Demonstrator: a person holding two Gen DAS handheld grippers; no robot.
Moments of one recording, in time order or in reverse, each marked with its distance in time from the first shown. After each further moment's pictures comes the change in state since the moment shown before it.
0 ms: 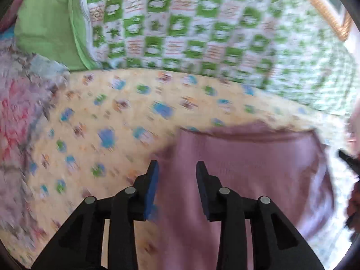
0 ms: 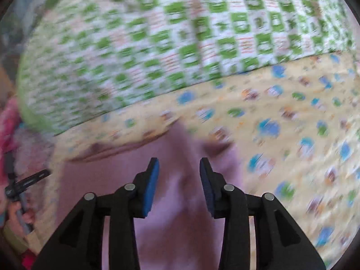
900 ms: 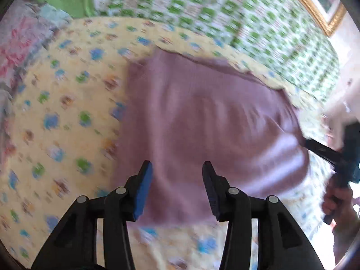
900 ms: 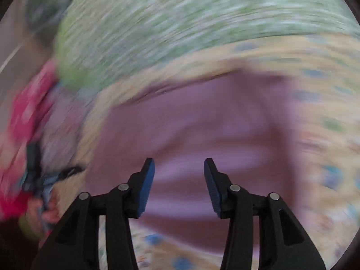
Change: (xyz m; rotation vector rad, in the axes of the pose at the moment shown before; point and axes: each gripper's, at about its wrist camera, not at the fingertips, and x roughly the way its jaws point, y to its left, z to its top) left arm -0.046 -0.028 -0.121 -0.069 0.124 -0.122; right arm 0.026 0.086 -0.067 -0.197 0.255 0.263
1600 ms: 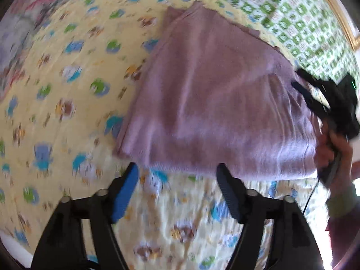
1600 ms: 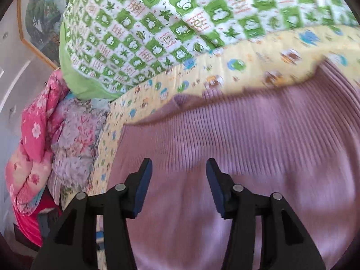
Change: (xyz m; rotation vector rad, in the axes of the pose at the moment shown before) left arm 0.007 0.027 -0.071 -0.235 0.130 0.076; right arm 0.047 -0.042 0.035 0.187 -0.123 0.057
